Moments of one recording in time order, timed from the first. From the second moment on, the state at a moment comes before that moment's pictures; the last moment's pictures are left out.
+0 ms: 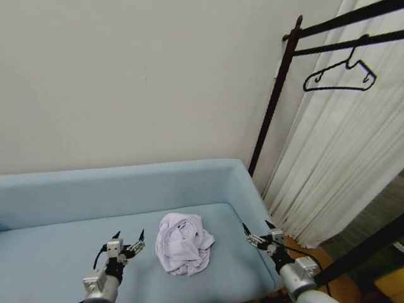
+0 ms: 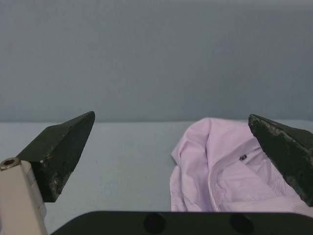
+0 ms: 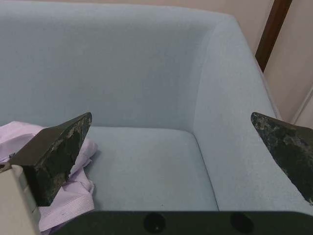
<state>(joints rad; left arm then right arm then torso) 1.63 -1.31 -0.56 -2.20 -0.34 0.28 -0.18 -1.64 1.08 0.60 2.24 0.41 -0.22 0.09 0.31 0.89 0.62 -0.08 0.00</state>
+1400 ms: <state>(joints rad) 1.42 -1.39 -0.25 -1.82 -0.47 0.32 -0.38 -1.55 0.97 0.49 2.09 0.47 -0.25 0.18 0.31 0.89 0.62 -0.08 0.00</state>
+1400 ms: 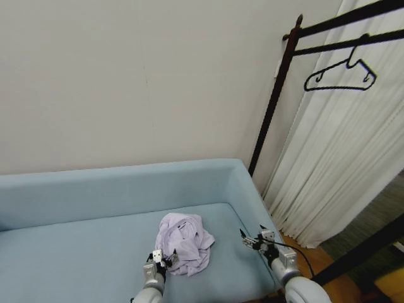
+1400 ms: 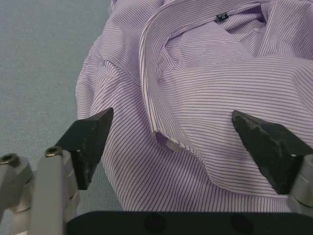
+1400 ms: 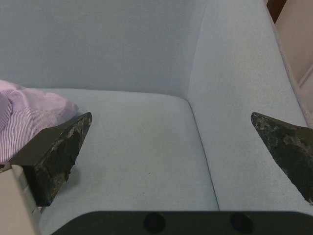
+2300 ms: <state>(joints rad) 1.38 -1.40 -0.25 -1.75 -0.48 0.31 -0.38 -1.53 0.97 0.49 2.08 0.46 -0.25 0.18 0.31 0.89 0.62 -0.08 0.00</state>
